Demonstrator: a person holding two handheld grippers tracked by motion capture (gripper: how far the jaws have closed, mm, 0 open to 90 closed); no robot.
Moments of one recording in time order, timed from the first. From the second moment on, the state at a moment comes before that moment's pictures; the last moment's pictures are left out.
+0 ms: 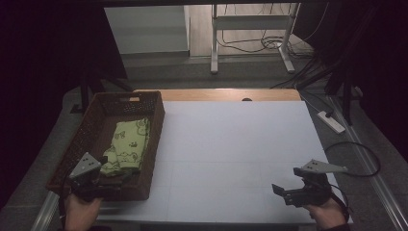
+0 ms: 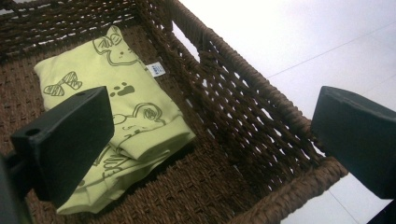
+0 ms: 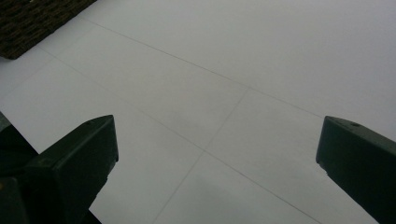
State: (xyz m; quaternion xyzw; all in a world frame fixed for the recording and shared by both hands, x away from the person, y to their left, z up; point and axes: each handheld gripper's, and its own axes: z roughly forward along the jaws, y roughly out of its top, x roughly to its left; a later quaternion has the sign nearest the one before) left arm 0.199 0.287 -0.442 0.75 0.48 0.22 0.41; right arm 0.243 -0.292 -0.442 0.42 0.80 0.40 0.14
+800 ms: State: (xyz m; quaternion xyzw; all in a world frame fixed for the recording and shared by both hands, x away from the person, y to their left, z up) left arm 0.178 0.295 -0.450 0.74 0.49 0.24 0.40; right arm 0.217 -0.315 -0.442 0.46 0.79 0.38 0.17
